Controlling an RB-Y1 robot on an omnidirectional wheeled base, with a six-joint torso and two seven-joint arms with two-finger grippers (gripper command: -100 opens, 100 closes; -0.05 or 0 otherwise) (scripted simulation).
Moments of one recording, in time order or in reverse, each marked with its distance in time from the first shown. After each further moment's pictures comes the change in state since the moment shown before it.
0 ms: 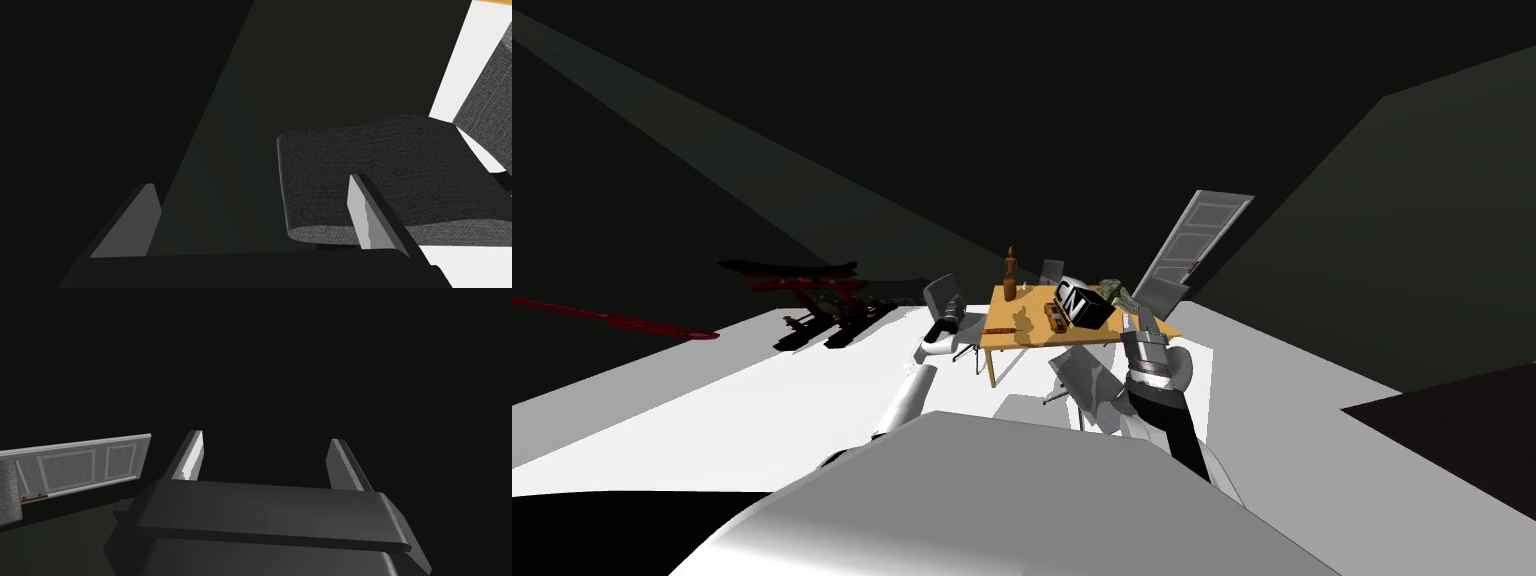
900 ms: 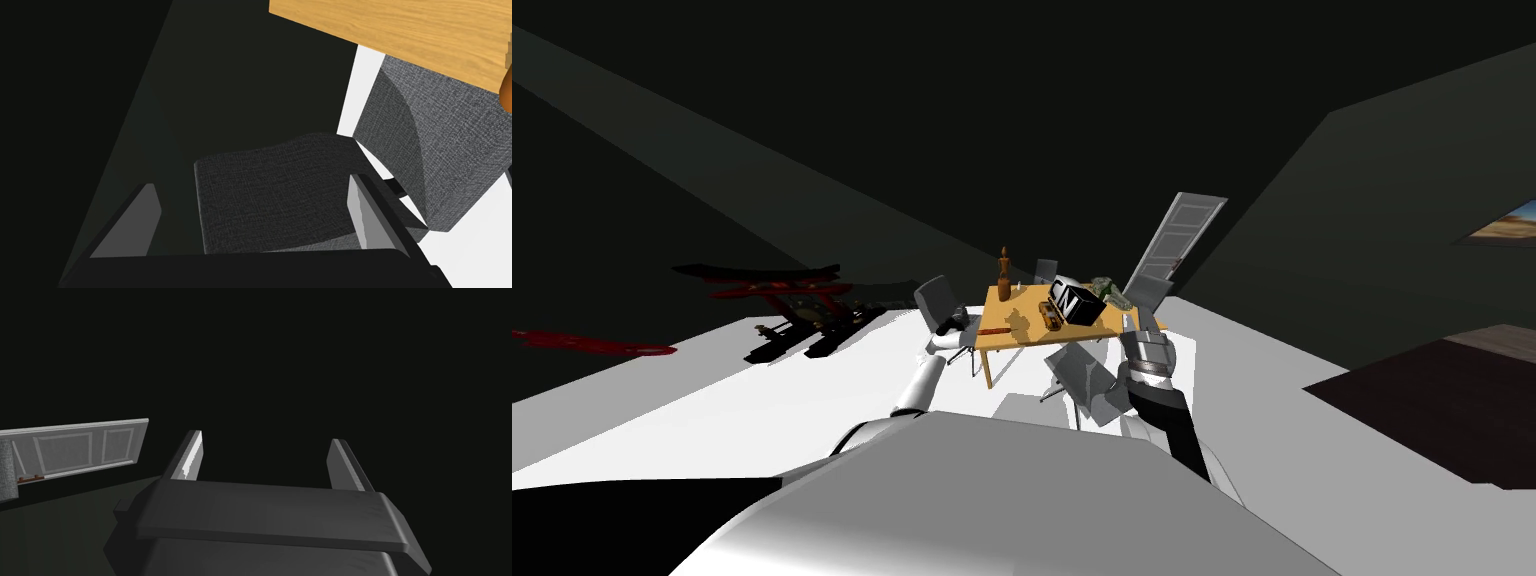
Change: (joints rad) left arm -0.130 -0.010 0.036 0.230 -0.023 0.137 0.036; right arm 0.000 0.000 0.000 0.000 0.000 0.000 0.000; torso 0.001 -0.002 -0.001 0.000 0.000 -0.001
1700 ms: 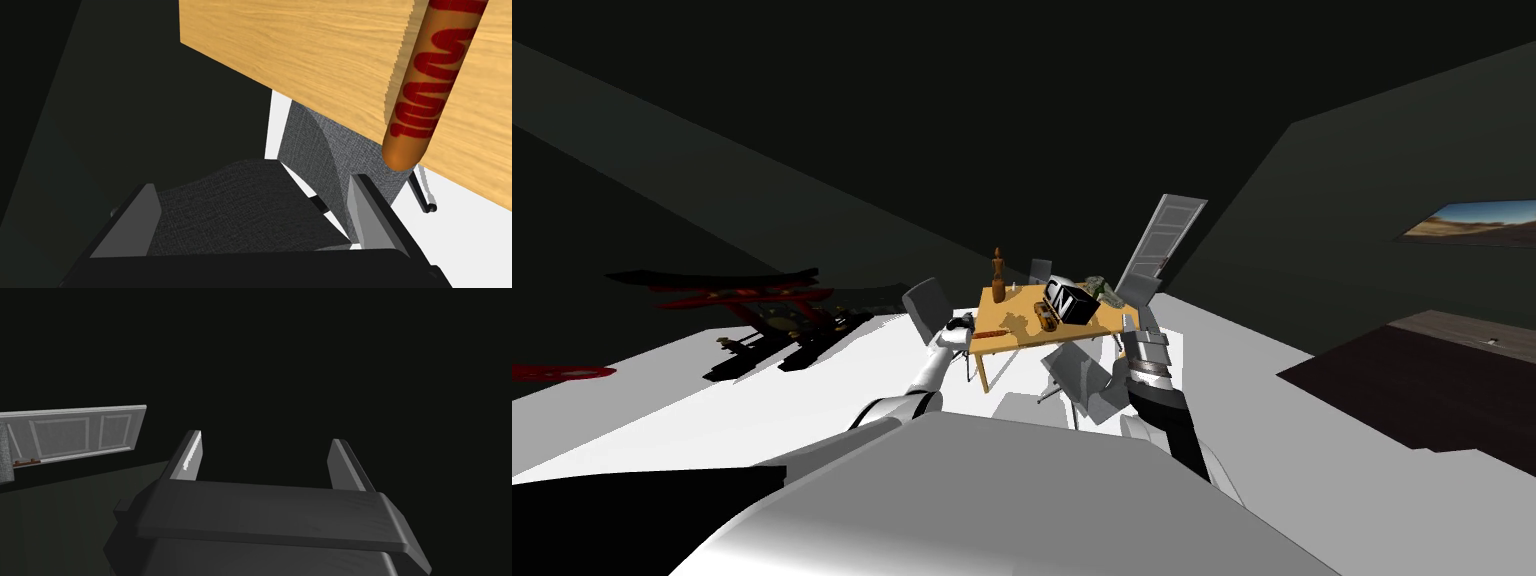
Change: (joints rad) left arm -0.128 0.005 0.016 0.231 -0.020 0.143 0.036; right arm 0.000 0.000 0.000 0.000 0.000 0.000 0.000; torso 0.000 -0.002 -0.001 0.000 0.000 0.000
